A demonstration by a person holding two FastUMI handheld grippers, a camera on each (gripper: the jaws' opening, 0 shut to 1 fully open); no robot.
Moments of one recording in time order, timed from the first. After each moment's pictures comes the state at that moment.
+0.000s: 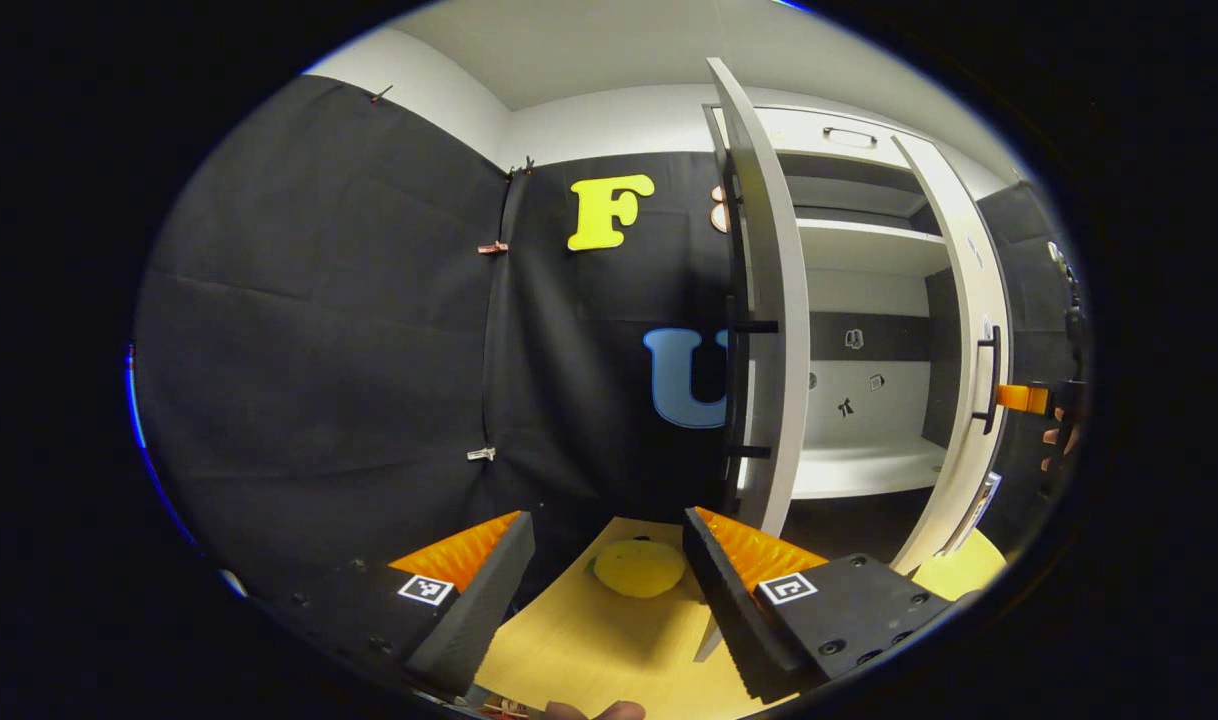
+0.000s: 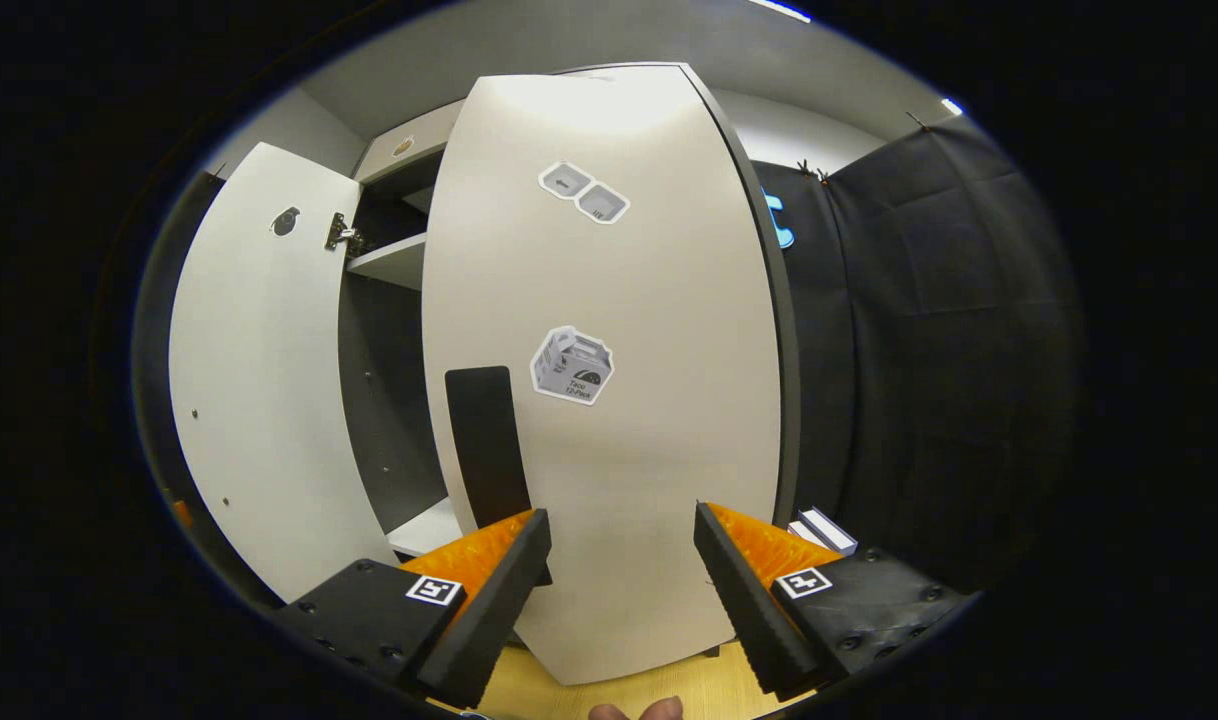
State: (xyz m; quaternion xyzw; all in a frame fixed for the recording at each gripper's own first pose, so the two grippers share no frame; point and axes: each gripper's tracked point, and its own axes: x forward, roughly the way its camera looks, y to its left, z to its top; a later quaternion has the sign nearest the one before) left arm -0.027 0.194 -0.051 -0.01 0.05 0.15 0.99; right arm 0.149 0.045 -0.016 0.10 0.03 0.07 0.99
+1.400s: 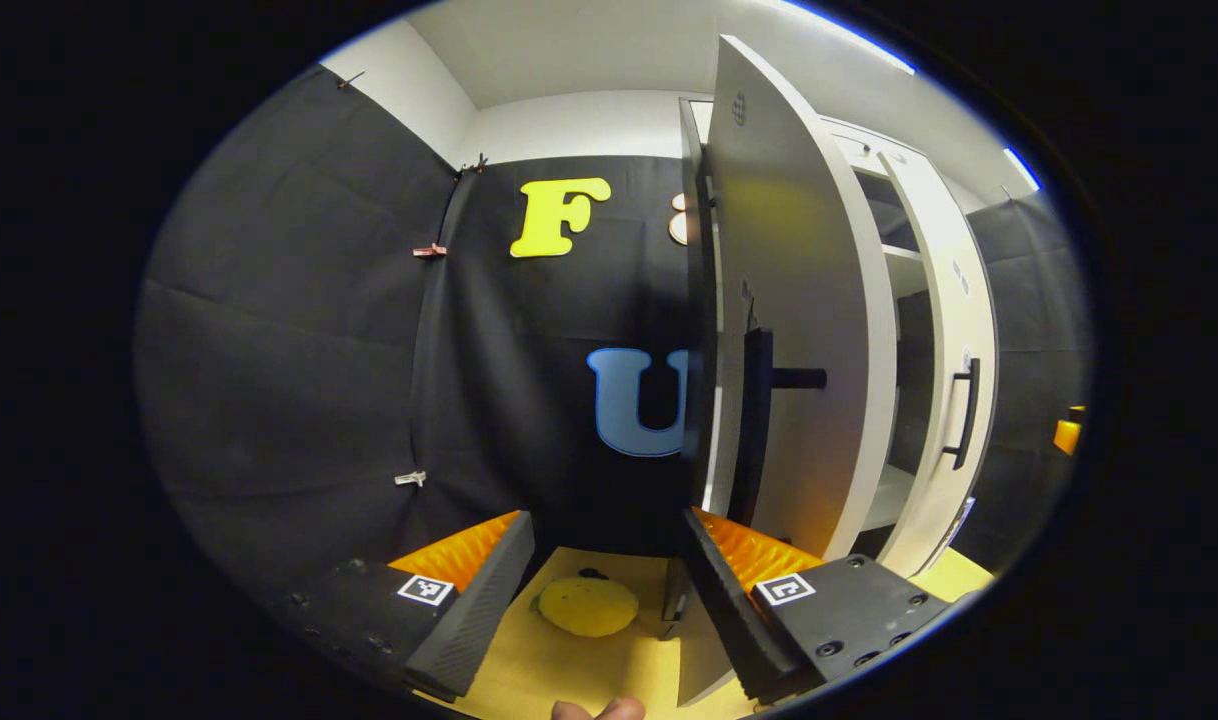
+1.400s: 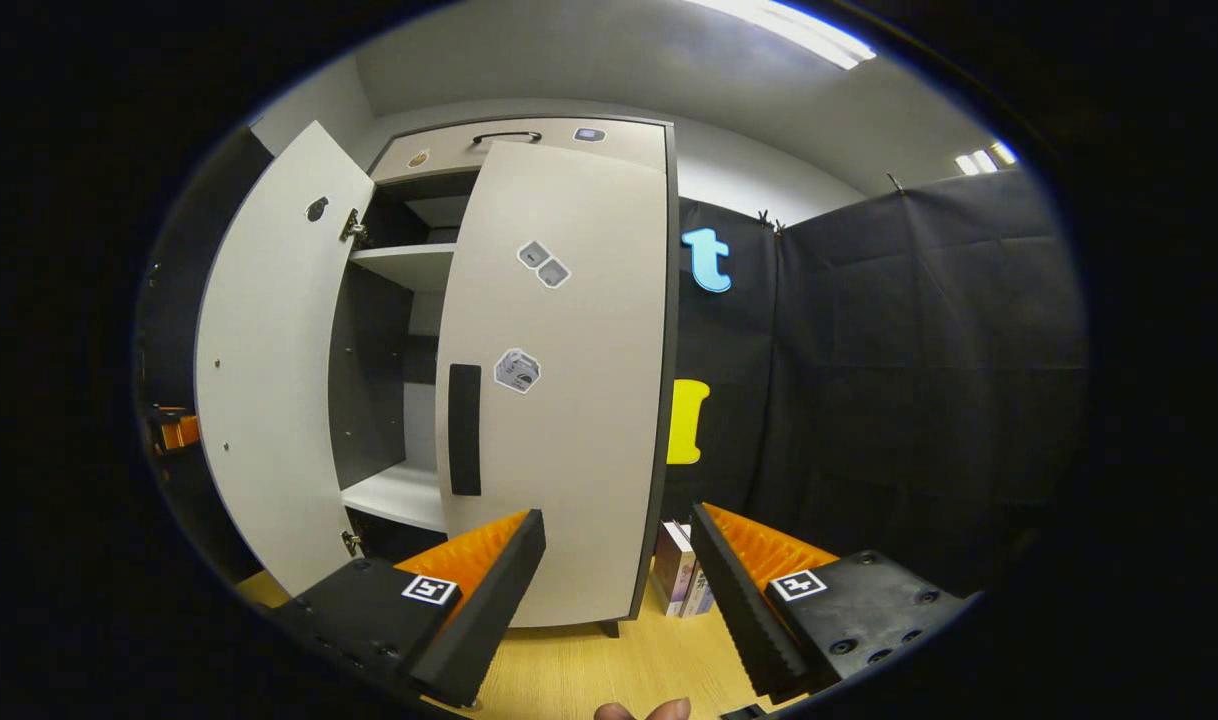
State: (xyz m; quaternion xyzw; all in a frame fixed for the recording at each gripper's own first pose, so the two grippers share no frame) left arm 0.069 0.172 -0.027 -0.02 0.03 0.06 1.00; right arm 0.029 -0.023 0.000 0.02 0.01 -0.02 1.00
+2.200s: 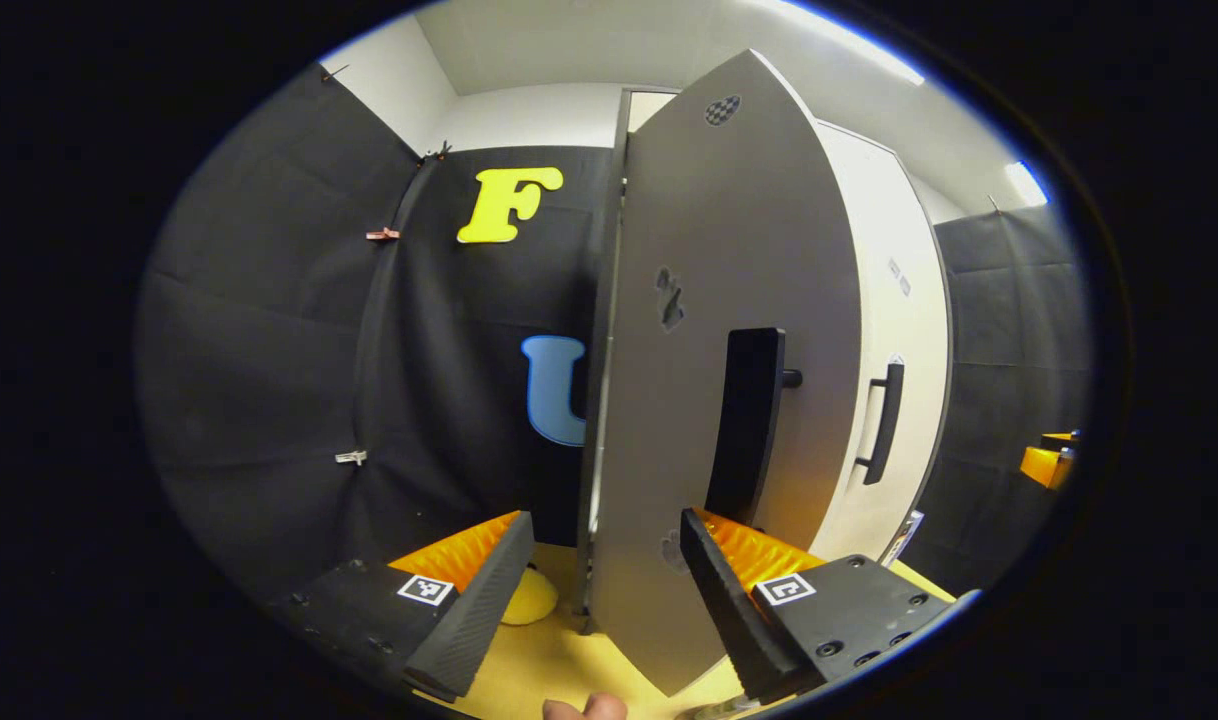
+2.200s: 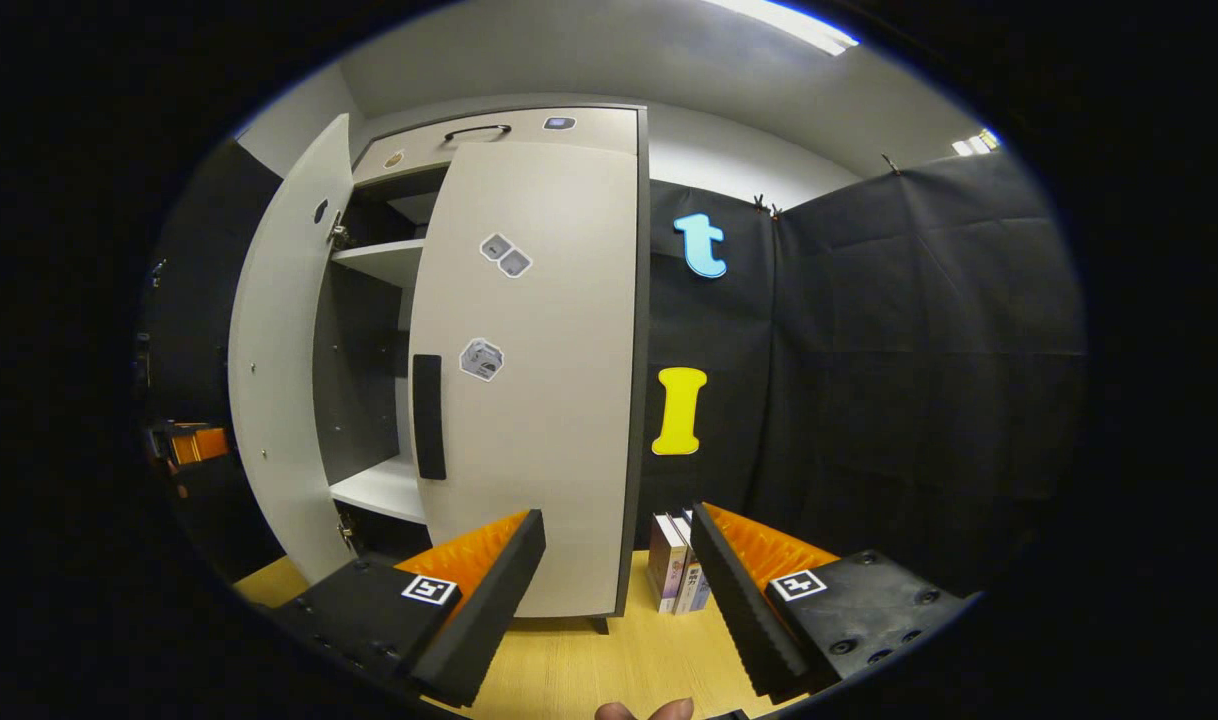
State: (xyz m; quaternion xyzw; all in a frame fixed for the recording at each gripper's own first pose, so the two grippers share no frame) left arm 0.090 0.059 -0.029 -0.05 0.04 0.01 1.00; right arm 0.045 -0.069 -0.011 0.03 0.02 -0.01 1.00
